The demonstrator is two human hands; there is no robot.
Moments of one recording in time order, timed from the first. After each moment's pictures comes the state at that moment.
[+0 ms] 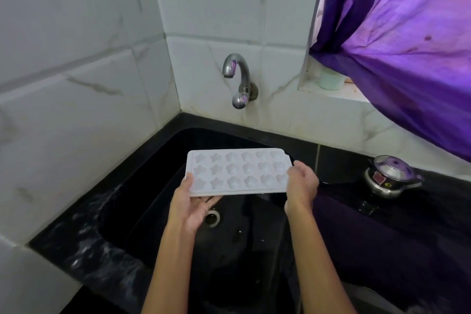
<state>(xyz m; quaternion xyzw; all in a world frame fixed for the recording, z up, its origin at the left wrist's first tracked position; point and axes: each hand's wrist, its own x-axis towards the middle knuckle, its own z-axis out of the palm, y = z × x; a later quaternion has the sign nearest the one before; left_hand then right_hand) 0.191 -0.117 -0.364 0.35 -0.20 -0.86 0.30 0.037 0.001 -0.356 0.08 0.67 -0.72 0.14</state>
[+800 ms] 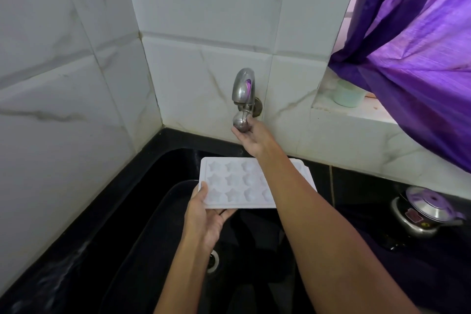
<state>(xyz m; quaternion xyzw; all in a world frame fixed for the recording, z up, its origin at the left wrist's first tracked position) 0.105 -0.202 -0.382 0.31 -0.22 -0.89 0.26 -0.083 -0.219 -0.324 0.08 0.39 -0.83 0.40</state>
